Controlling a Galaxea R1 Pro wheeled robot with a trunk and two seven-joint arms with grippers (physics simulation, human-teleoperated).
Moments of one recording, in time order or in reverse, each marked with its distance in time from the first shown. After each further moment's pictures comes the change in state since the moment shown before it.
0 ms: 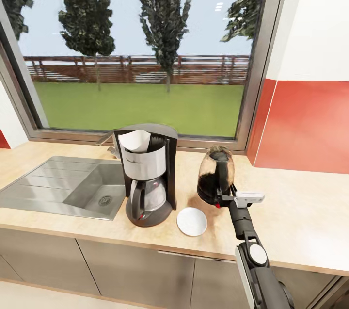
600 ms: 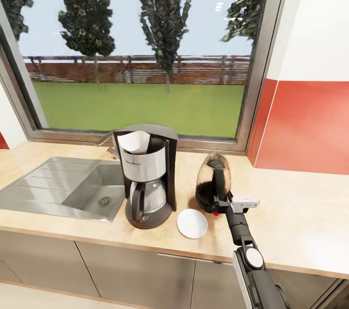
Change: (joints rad) left arm 0.000 0.000 0.000 0.000 0.000 0.000 0.001; right arm 0.000 0.000 0.001 0.081 0.000 0.000 -0.003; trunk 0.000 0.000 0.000
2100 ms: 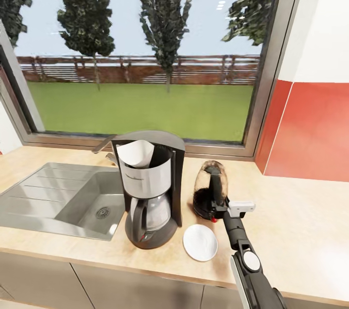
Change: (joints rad) left arm 0.001 0.000 0.000 0.000 0.001 -0.002 0.000; right arm 0.000 0.000 0.005 0.064 -0.004 0.000 0.003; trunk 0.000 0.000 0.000
